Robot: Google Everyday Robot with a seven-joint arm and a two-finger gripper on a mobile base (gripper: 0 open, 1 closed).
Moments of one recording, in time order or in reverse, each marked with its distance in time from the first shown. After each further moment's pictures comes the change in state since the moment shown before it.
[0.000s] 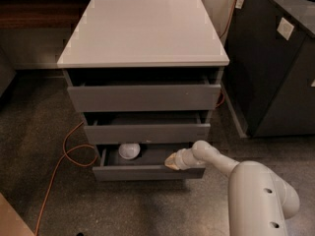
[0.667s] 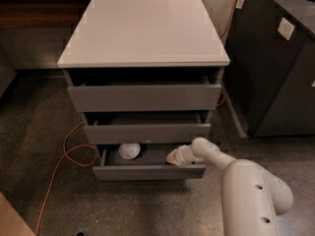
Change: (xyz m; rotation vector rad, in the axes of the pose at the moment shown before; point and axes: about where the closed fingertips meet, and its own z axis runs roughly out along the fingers) arm 0.009 -0.028 0.003 0.045 0.047 -0.045
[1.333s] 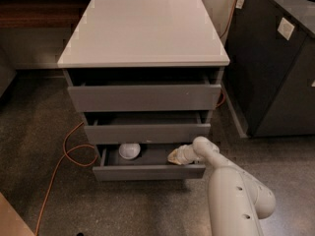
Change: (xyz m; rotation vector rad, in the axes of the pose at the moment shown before) arm 0.025 -0.019 0.029 -0.018 -0.014 -0.025
